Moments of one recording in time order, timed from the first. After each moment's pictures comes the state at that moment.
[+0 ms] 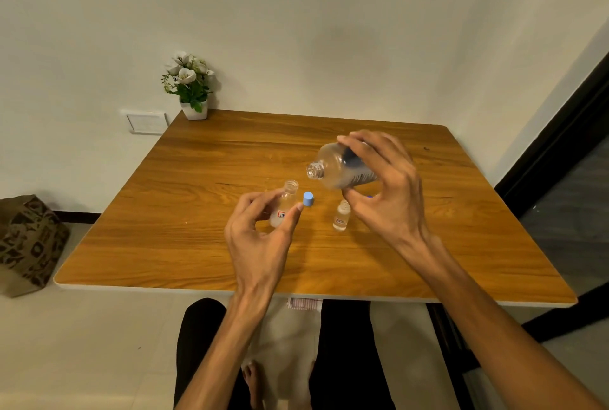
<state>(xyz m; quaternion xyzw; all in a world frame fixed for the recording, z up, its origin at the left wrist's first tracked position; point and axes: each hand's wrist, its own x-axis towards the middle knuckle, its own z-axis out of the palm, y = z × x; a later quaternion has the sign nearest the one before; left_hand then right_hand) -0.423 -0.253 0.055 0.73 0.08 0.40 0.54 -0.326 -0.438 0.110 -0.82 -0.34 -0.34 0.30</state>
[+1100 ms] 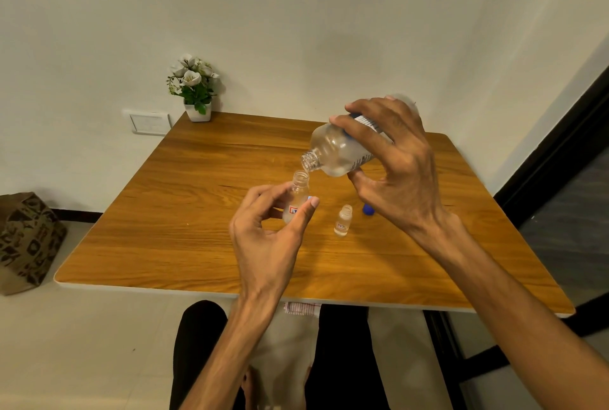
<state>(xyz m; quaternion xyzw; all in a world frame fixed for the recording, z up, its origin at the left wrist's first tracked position) -0.432 -0.260 0.085 0.70 0.06 0.40 0.59 -0.323 -0.430 0.163 -0.78 -0.42 -0.42 0.18</state>
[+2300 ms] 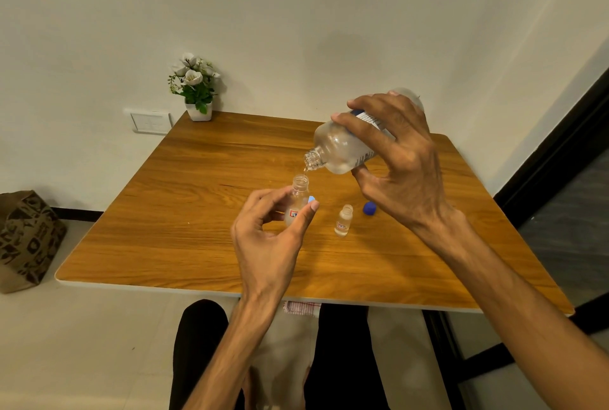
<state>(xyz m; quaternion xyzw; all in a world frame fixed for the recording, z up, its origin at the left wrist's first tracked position) -0.433 -0.261 0.078 0.69 0.07 0.40 0.60 -0.322 -0.431 0.170 -0.77 -0.43 -0.44 0.16</state>
